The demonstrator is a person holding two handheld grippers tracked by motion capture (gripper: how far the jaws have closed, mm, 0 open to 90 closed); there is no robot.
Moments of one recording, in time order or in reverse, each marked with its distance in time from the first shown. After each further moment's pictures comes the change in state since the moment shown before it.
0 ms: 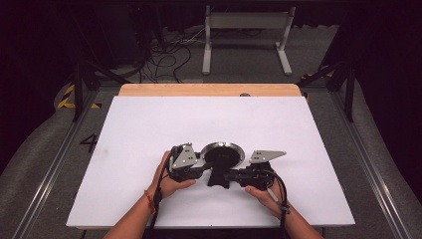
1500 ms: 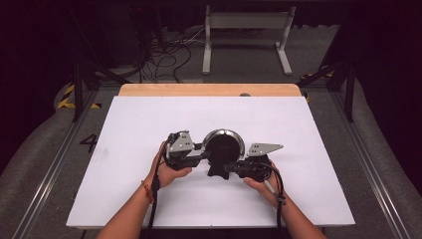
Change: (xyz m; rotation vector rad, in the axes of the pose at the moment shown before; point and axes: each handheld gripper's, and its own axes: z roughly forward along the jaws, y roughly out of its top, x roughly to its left) left arm 0.024 0.017 -0.008 0.027 -0.012 -0.061; right arm -0.018 0.012 0.008 -0.007 -0.051 -0.072
